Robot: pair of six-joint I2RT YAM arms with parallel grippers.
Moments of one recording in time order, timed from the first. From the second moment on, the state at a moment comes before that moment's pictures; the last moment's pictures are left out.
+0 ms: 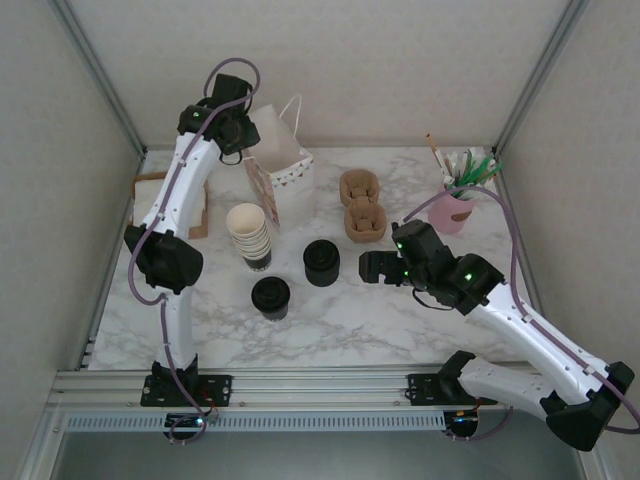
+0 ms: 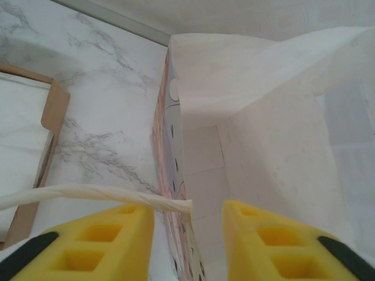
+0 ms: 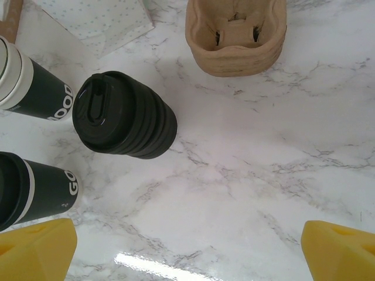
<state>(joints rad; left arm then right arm) -0.24 2.13 2.41 -1.15 -0.19 -0.61 0.78 0.99 1.05 -0.92 0.16 0.59</state>
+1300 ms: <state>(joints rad) -0.21 1.88 2.38 -0.94 0.00 -0.68 0.76 0.91 1.04 -0.98 0.25 0.67</state>
